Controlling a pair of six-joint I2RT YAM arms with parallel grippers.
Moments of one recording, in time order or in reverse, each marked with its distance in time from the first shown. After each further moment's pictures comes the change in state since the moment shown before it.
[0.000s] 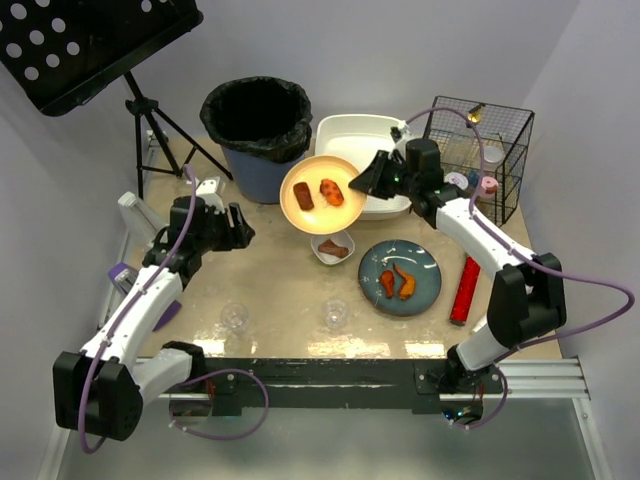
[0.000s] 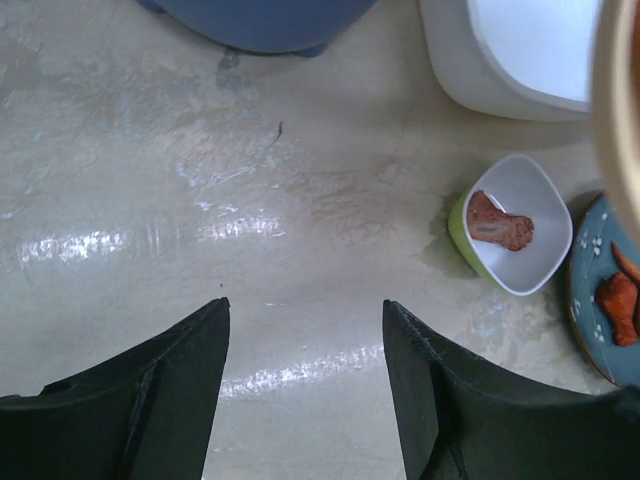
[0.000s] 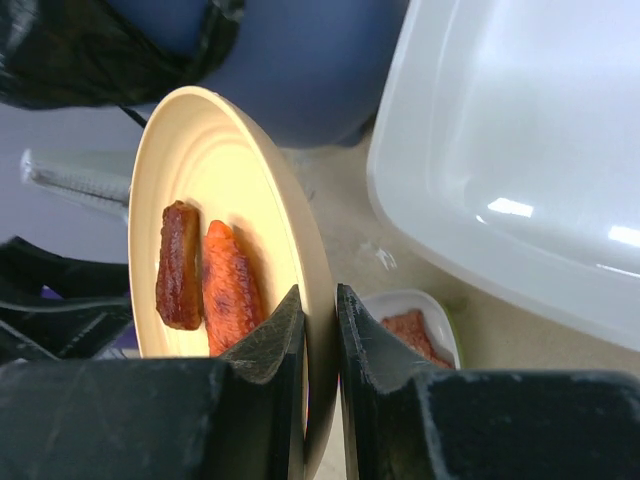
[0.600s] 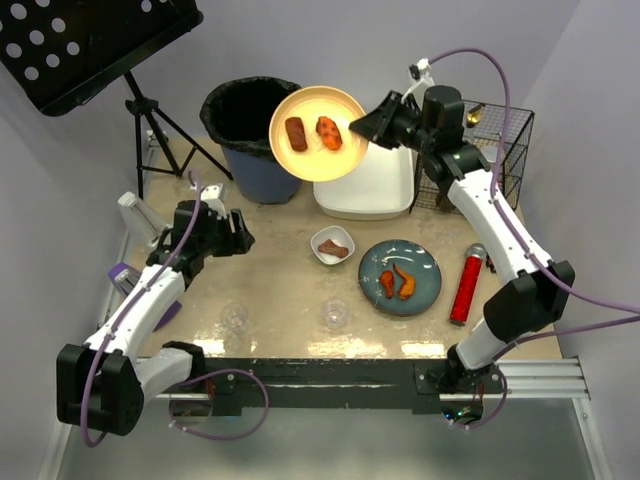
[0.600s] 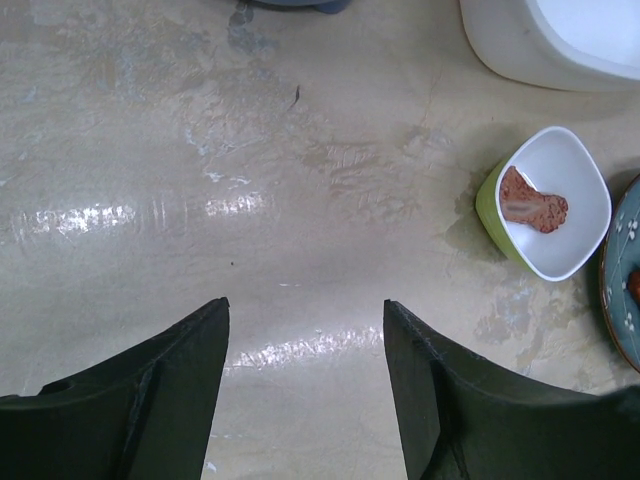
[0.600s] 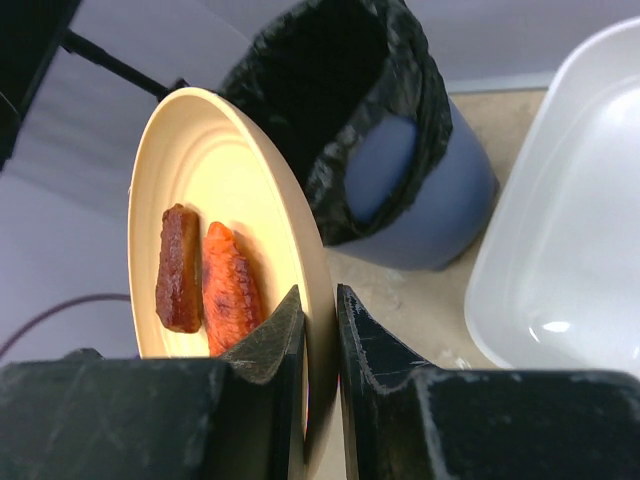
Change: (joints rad) left arm 0.005 0.018 -0.043 -0.005 -0.027 0.005; right arm -0.011 0.023 0.435 -0.164 0.026 0.050
